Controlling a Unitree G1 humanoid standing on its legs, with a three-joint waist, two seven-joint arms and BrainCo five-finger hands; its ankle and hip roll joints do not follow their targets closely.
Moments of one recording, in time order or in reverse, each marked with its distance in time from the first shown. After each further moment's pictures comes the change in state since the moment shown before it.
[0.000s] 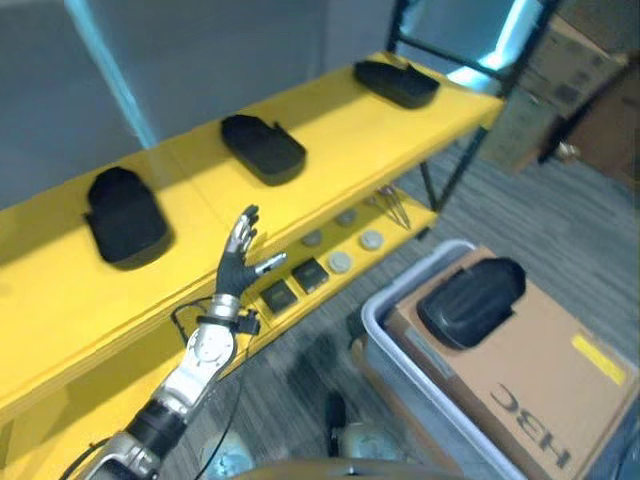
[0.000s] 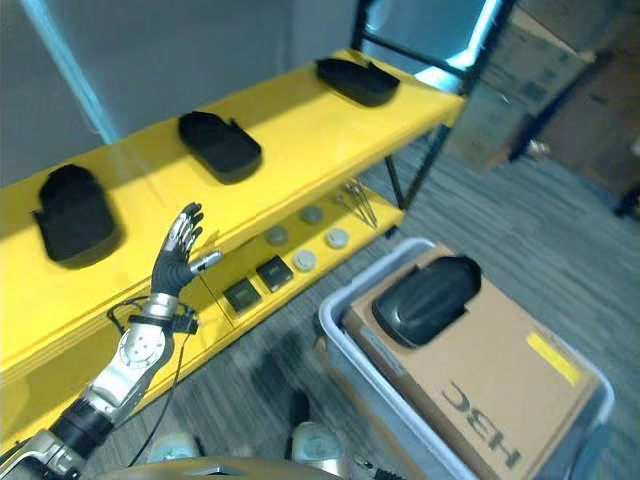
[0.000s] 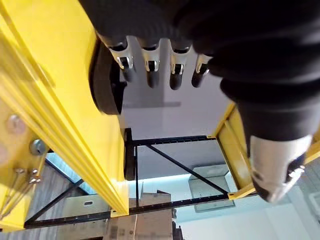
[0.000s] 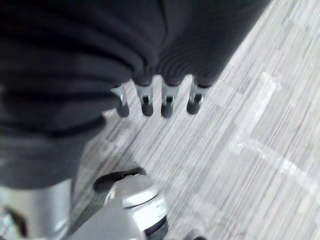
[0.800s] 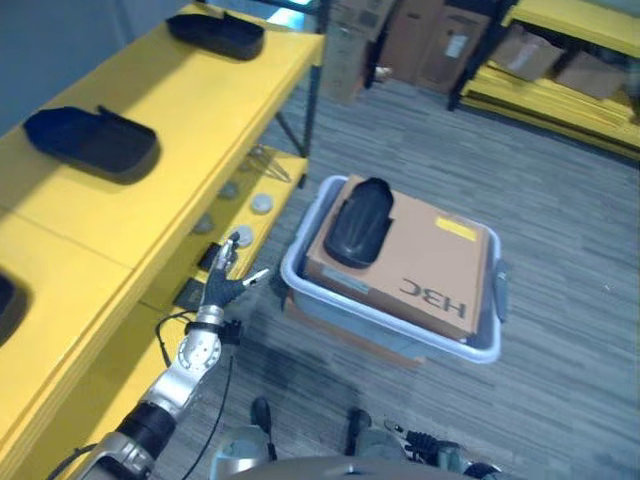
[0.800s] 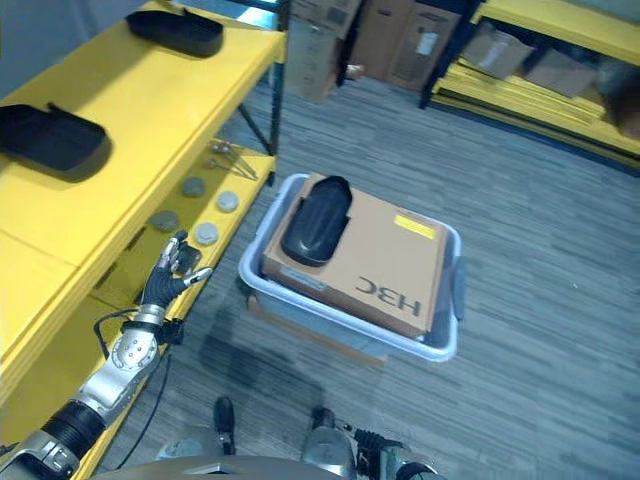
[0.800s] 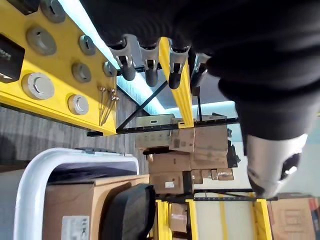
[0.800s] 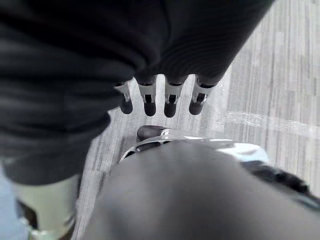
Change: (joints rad) left arm 0.024 0.052 0.010 0.218 0.044 0.123 -0.064; right arm 0.008 0.086 -0.022 -0.143 0.005 -0.008 -0.052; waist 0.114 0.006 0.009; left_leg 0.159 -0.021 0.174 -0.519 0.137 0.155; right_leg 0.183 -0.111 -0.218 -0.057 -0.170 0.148
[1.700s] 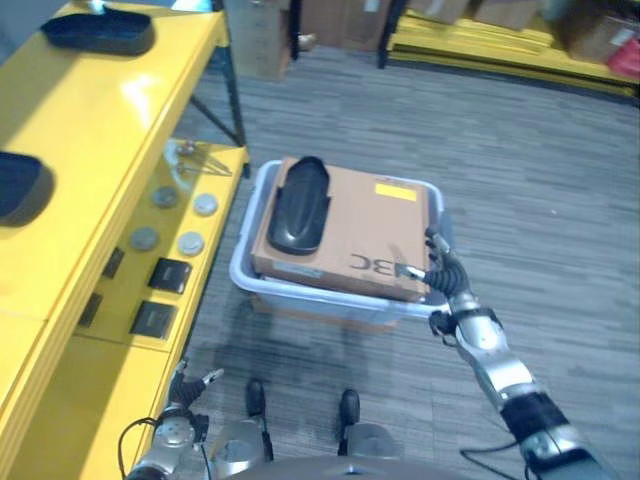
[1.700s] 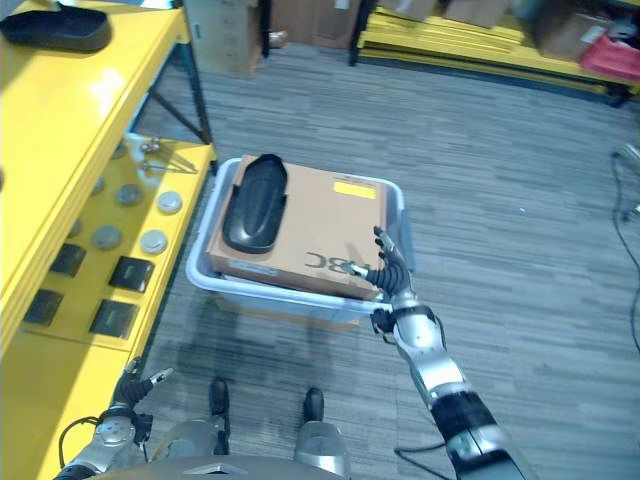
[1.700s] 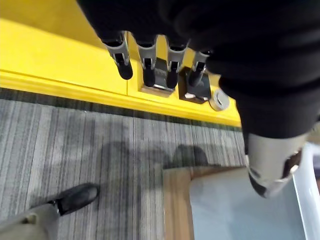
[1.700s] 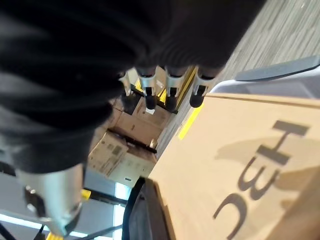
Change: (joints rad) left arm 0.120 -0.100 0.144 0.666 0.003 0.086 -0.015; right arm -0.290 -0.324 0.091 -0.770 -0.272 -0.351 -0.345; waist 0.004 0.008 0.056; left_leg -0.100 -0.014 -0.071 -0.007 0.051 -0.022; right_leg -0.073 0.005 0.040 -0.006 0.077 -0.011
